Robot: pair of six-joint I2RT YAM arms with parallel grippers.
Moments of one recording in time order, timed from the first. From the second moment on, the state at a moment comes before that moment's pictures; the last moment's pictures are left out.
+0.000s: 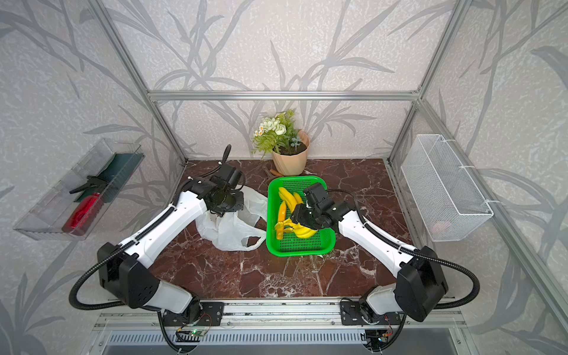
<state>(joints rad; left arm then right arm) -0.43 1.49 1.42 -1.07 -0.19 -0.44 0.65 1.42 1.10 -0.56 -0.22 0.88</state>
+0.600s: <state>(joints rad) -0.39 1.30 1.39 -1.08 -0.14 -0.26 0.80 1.65 1.20 -0.34 -0.29 1.00</state>
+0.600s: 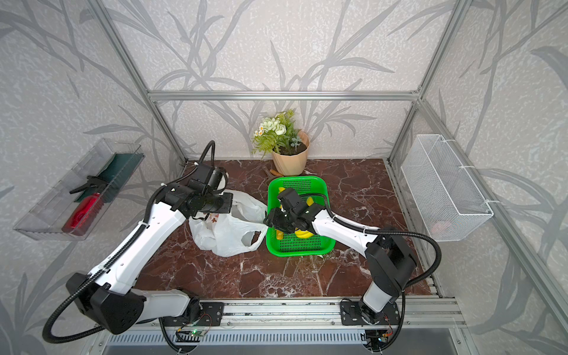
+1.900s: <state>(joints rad) -0.35 1.20 1.22 -0.96 -0.16 -0.19 0.77 1.65 1.38 -0.41 -0.26 0.87</state>
